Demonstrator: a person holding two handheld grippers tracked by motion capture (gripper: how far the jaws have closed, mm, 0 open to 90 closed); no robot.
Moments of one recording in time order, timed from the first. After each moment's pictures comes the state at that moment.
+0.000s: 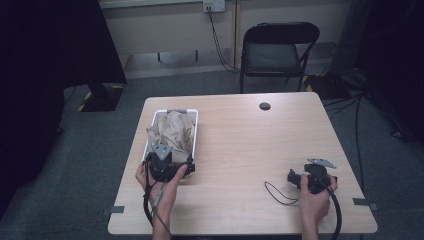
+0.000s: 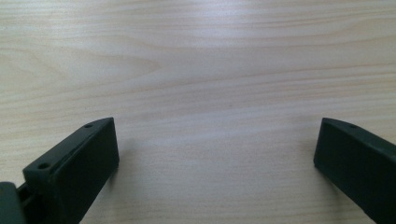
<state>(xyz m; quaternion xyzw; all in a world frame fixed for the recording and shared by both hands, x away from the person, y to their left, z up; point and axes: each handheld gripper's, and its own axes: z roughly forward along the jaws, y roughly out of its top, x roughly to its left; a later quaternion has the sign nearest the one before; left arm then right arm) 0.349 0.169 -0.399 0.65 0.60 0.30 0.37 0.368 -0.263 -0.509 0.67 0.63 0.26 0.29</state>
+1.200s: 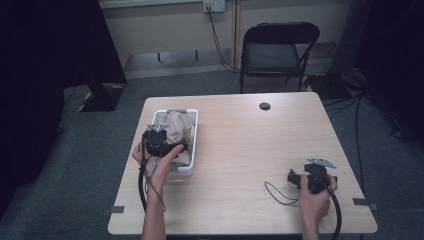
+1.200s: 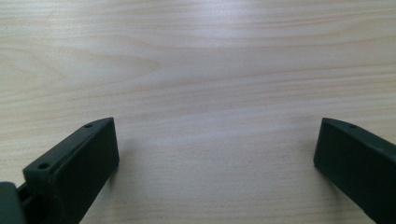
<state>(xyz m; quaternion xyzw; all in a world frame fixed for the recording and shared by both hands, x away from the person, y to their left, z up) 0.422 0.192 -0.401 0.66 0.63 0.26 0.33 0.368 -0.263 -0.509 0.67 0.63 0.26 0.29</state>
